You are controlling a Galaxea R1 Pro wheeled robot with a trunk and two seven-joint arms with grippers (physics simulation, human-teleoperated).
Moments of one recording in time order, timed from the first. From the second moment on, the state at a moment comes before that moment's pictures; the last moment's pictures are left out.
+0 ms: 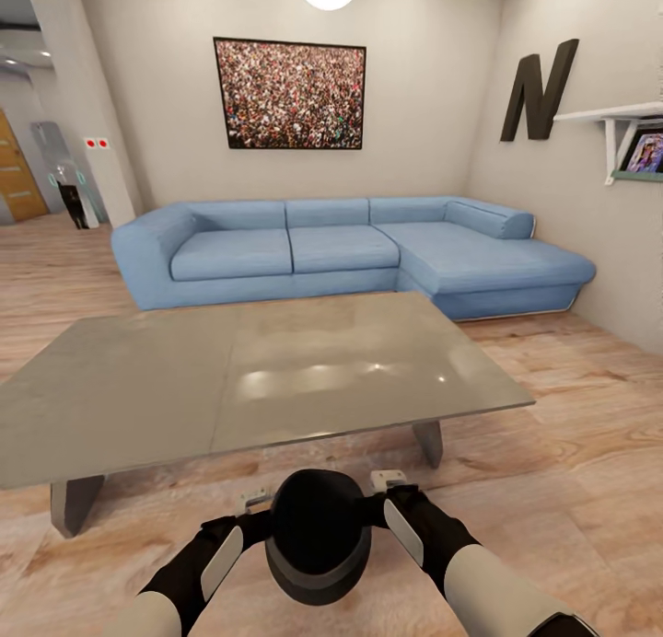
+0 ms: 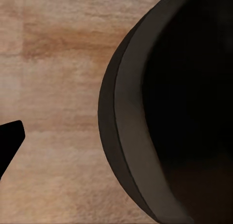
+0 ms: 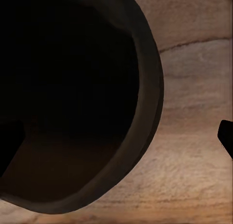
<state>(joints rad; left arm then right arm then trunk) -0.55 -0.05 -0.20 -0.53 0.47 0.35 0.17 -0.69 0.13 0.38 -0.44 -0.39 0.49 -0.06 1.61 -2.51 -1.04</state>
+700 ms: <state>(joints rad) -0.55 -0.05 -0.20 -0.53 0.47 0.35 0.17 -0.69 0.14 0.38 -0.45 -0.39 0.50 -0.06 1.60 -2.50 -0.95</state>
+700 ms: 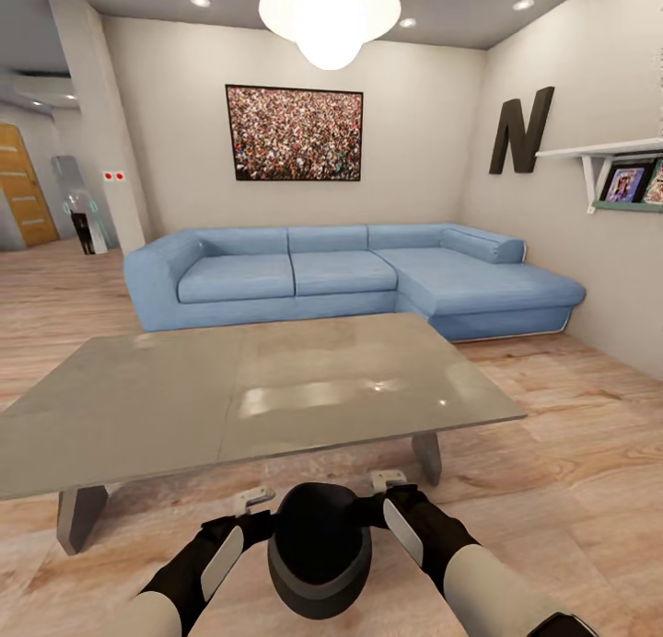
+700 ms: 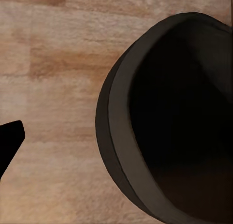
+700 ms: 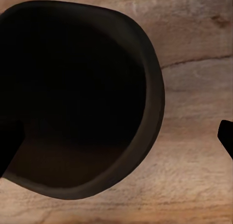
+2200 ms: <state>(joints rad) -0.55 -0.05 -0.20 -0.53 0.47 0.35 0.17 -0.69 0.13 0.38 -0.45 -0.39 0.50 -0.03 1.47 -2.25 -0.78</state>
